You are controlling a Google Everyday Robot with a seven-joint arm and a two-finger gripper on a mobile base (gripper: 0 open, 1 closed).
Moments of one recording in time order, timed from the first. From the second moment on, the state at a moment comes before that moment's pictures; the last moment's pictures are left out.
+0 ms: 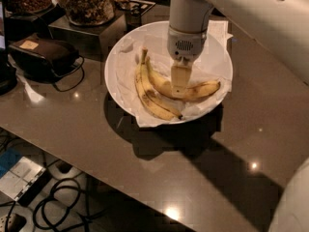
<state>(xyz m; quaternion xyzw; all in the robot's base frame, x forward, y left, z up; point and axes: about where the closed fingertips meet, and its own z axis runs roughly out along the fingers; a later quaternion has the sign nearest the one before) 0.548 -0.083 0.878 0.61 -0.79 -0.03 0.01</state>
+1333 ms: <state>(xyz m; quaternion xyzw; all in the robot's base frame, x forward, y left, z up) 0.554 -0.090 0.844 0.60 -0.80 -0.03 0.04</state>
